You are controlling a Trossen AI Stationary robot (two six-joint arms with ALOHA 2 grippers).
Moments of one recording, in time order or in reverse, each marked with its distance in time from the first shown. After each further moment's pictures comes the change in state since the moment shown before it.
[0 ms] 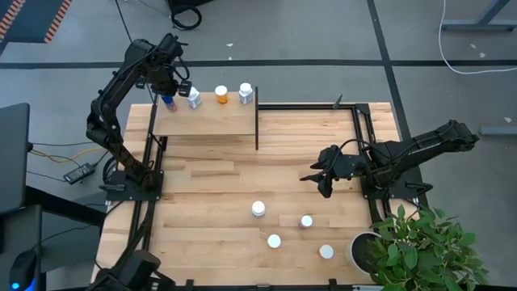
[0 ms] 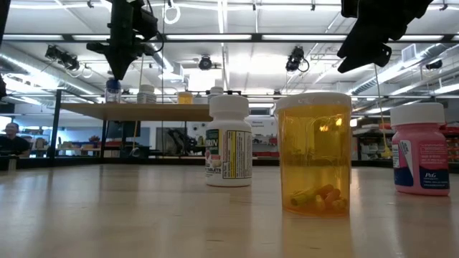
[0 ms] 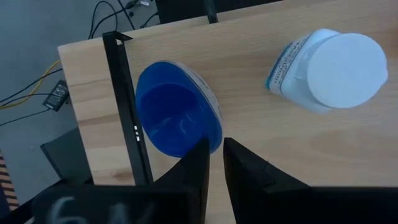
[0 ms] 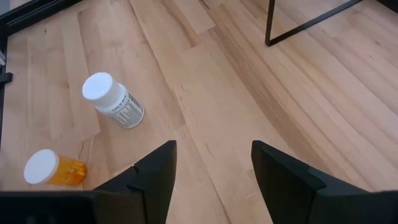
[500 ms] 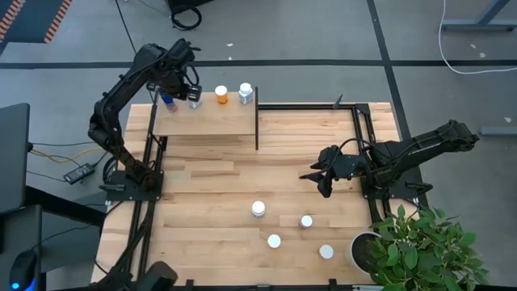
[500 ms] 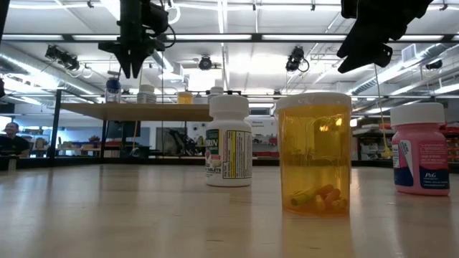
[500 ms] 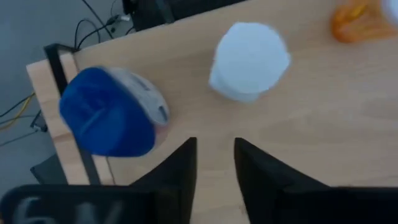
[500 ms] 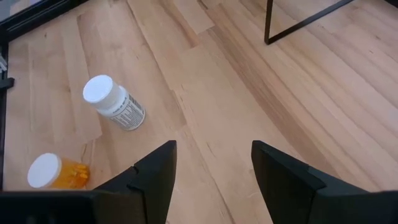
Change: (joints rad) left arm -0.135 0.000 0.000 0.041 0.018 -0.043; right arm 0.000 0.000 0.000 0.000 0.000 0.027
